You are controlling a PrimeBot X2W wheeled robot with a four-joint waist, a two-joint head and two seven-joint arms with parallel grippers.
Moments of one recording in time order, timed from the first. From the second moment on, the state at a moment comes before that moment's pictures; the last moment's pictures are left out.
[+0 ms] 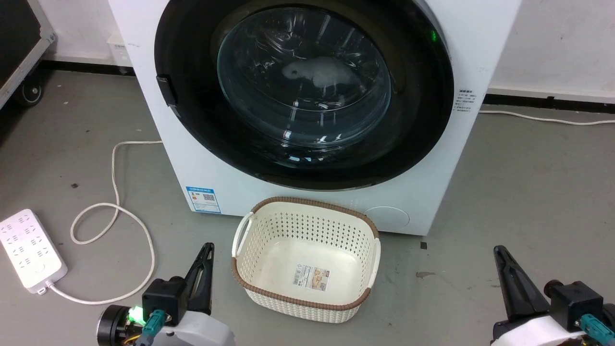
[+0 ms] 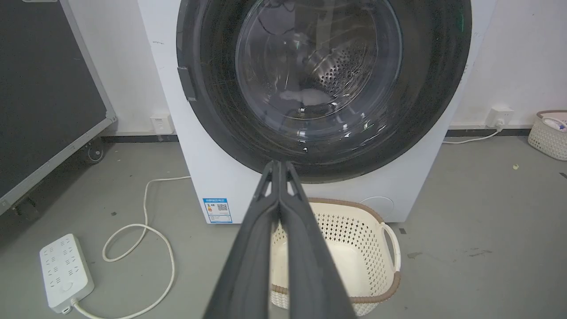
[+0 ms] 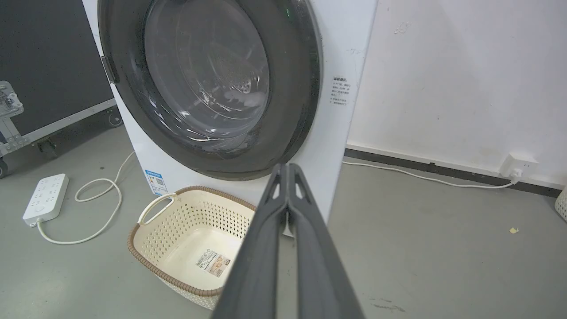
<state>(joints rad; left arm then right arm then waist) -0.01 0.07 -0.08 0.09 -0.05 -0.03 -0.13 0.05 -0.05 -0.08 0.03 0.02 0.13 -0.13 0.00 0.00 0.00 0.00</state>
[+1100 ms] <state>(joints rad) -0.01 0.06 -0.04 0.05 -0.03 -0.02 -0.06 0.03 -0.05 -0.04 0.02 0.01 0.13 -0.06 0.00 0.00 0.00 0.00</state>
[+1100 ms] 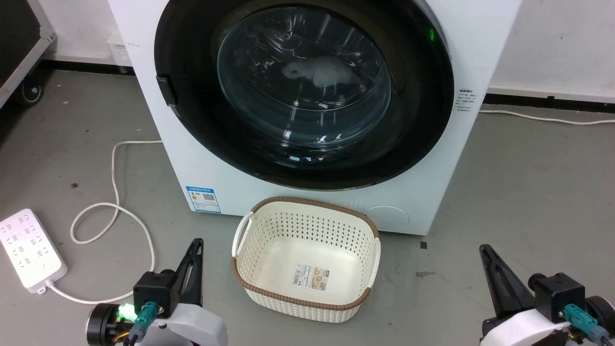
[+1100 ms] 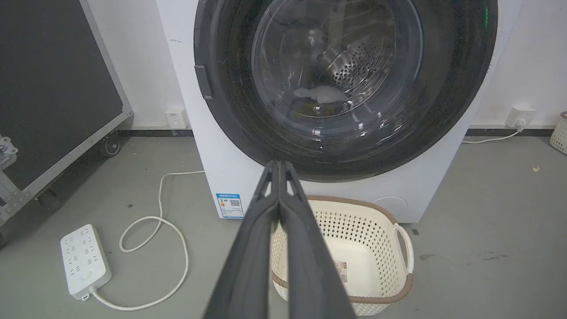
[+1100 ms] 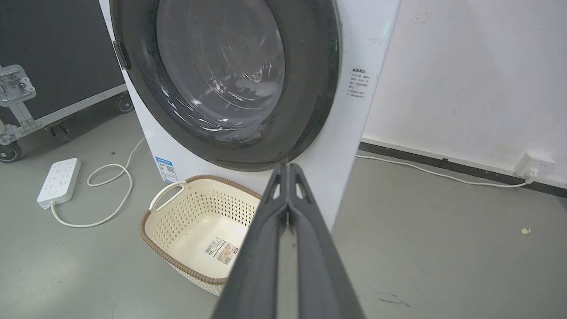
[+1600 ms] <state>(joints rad) -0.01 0.05 -0.01 0.02 -0.01 -0.01 -0.02 0.02 -0.05 -0.01 0.01 0.01 0.13 -0.02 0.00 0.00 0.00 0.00</state>
